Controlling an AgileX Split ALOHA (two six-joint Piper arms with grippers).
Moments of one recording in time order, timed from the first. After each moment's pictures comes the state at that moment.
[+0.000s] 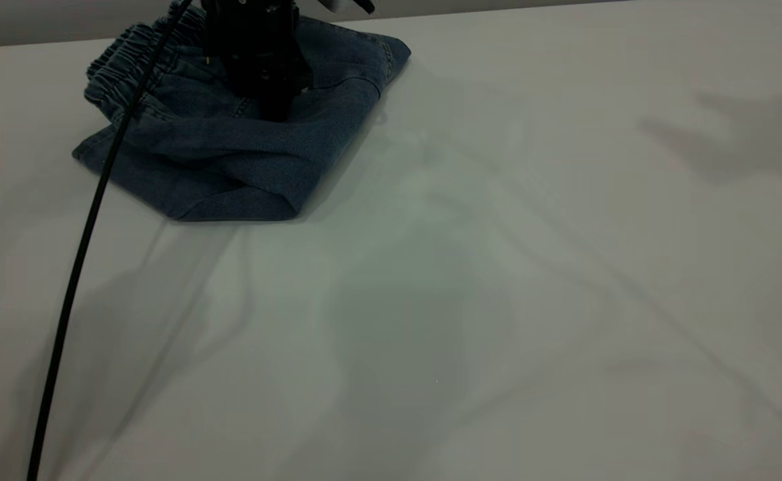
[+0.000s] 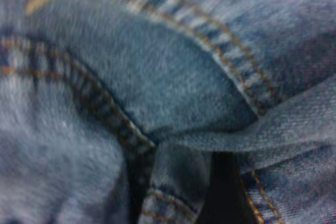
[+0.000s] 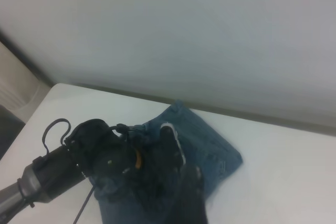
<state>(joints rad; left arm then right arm) -0.37 2.72 -2.35 0.19 1.23 0.35 -0.16 1.64 -1.73 0.94 1.07 -0.63</state>
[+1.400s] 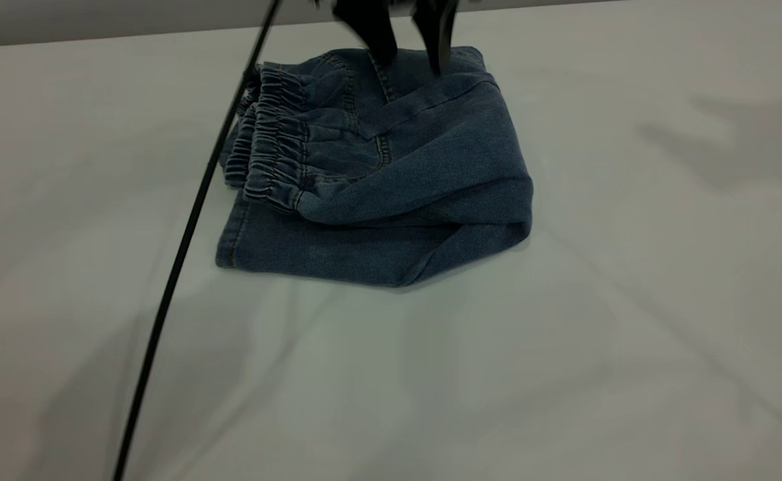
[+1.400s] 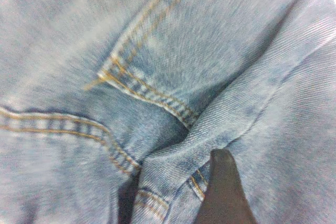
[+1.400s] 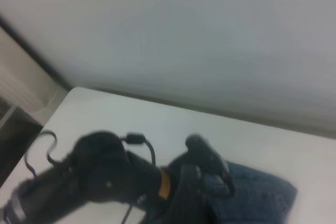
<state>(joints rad) -0.53 2.56 -2.37 -0.10 1.22 -0.03 -0.16 1.61 -1.73 0.98 1.09 -0.63</state>
